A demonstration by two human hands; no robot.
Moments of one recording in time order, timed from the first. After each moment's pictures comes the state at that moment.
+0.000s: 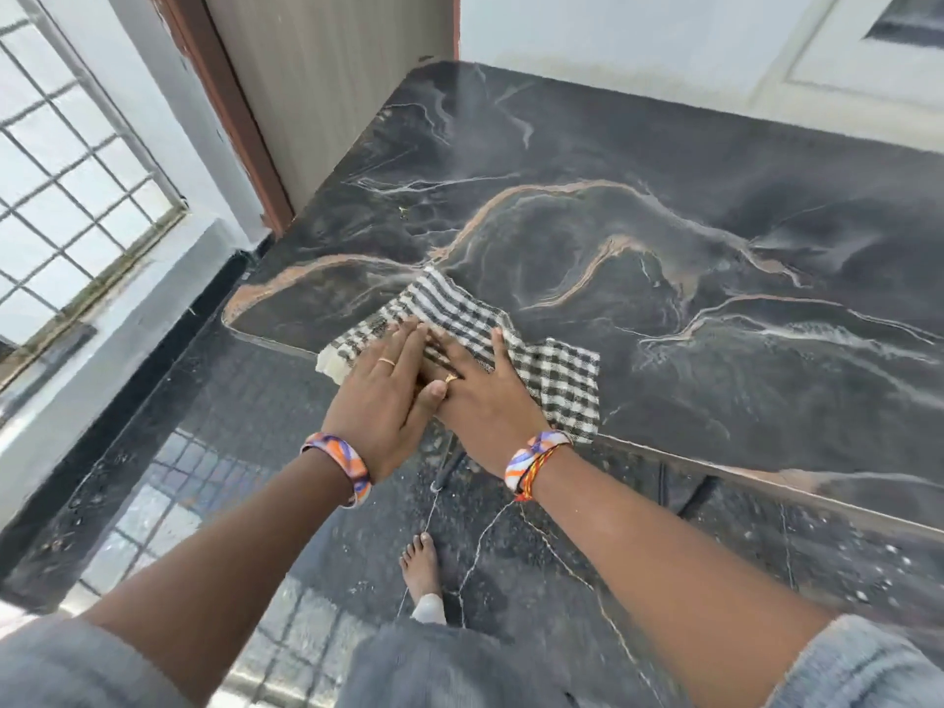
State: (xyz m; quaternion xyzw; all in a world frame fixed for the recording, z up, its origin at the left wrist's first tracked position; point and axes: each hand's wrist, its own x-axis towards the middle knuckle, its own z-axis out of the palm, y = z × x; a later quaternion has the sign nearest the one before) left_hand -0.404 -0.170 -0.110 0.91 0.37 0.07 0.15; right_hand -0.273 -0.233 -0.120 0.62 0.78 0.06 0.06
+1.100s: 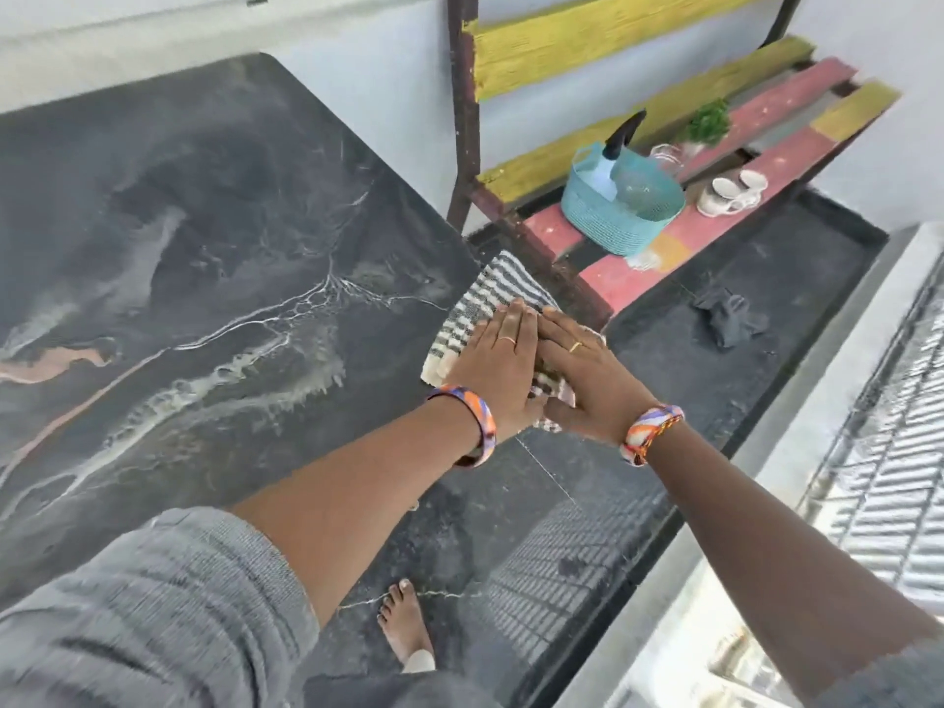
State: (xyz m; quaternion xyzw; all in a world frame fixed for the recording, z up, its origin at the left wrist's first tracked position) left_hand 0.068 -0.522 -0.098 0.96 -0.20 -0.13 0.13; right_hand 0.088 -0.684 -0.132 0.93 0.34 -0.03 -0.14
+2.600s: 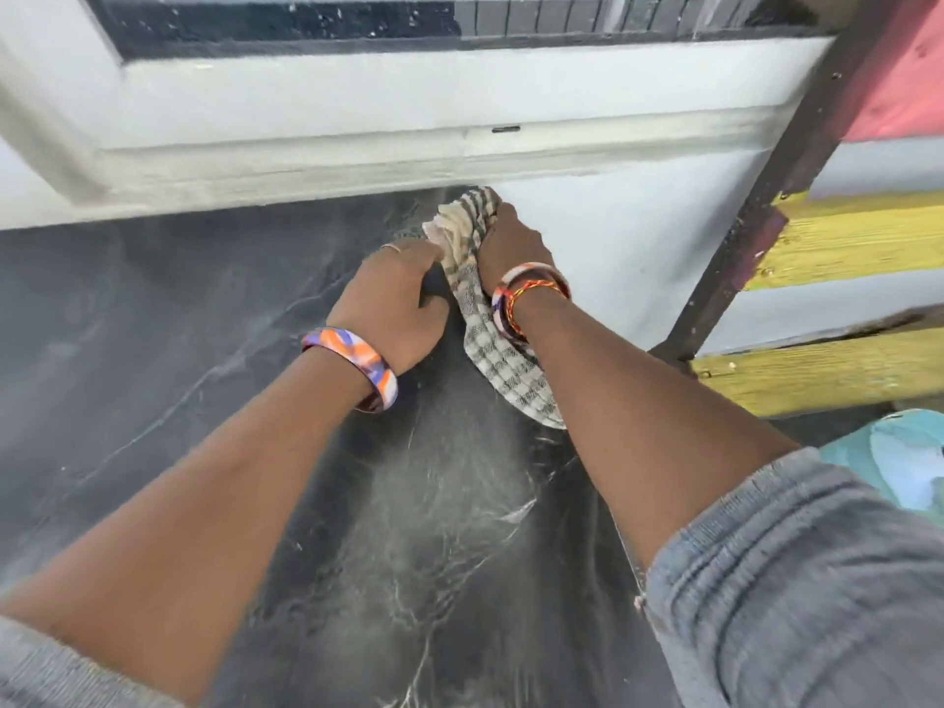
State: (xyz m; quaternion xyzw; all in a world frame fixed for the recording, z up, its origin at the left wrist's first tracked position) left_hand 0.359 -0.273 -0.081 0.95 0.20 0.06 0.25; right_hand 0.480 -0.339 -0.105 0.94 0.16 -0.16 -0.27
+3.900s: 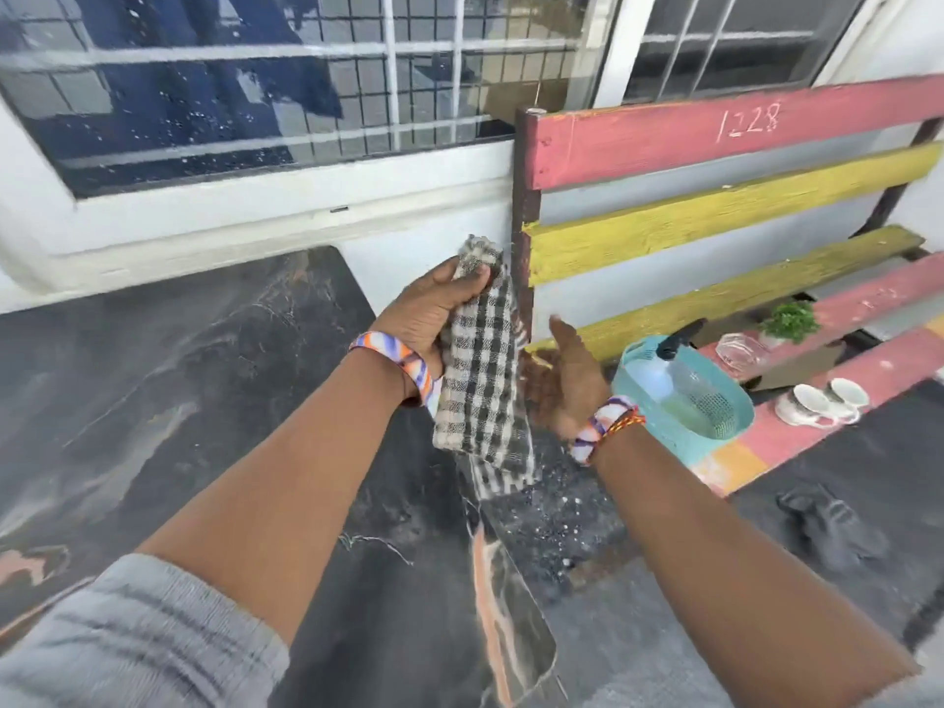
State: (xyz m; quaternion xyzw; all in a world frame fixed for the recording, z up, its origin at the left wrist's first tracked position) left_hand 0.302 -0.463 0.009 0.53 0.14 -0.04 0.84; right_hand 0.322 -0.611 -0.028 0.59 -0.11 -0.28 -0.75
